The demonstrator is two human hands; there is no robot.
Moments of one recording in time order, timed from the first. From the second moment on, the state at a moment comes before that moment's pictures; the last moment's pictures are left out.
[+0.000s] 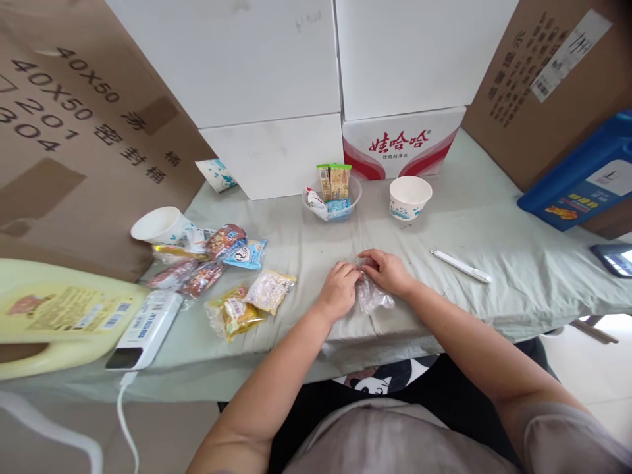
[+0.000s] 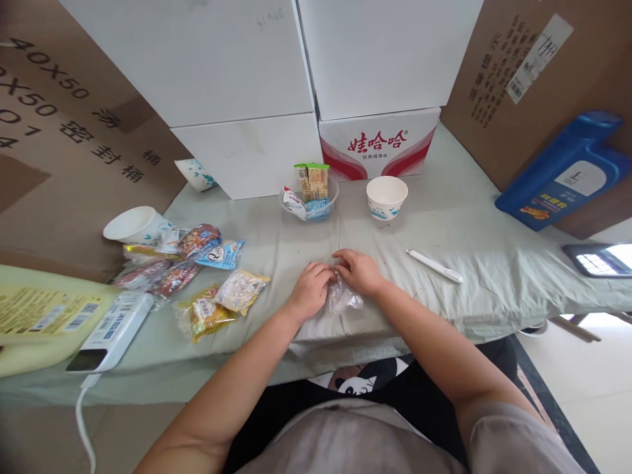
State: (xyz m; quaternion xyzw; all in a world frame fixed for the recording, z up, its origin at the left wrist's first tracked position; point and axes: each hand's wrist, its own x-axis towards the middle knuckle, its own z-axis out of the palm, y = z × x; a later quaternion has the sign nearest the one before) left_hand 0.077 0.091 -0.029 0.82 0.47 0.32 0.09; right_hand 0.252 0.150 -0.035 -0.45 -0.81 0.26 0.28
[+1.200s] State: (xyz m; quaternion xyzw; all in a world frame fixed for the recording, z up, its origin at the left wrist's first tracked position) left_hand 0.075 0.087 -0.031 0.87 0.39 0.26 0.15; right_hand 0.293 0.061 -0.015 -0.26 -0.93 0.09 0.24
